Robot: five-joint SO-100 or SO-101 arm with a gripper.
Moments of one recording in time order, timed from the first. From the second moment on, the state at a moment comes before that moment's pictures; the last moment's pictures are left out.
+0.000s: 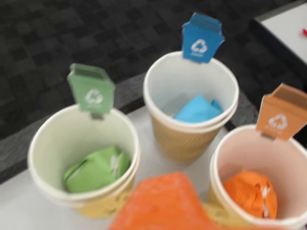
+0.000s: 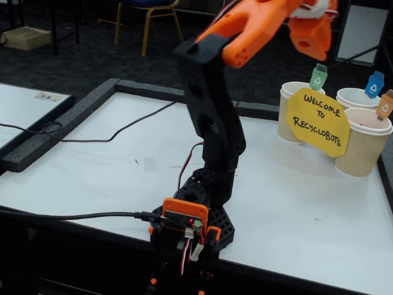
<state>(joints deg) 29.5 118.9 89.5 74.9 -14.5</state>
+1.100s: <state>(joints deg) 2.5 165.0 135.9 73.3 -14.5</state>
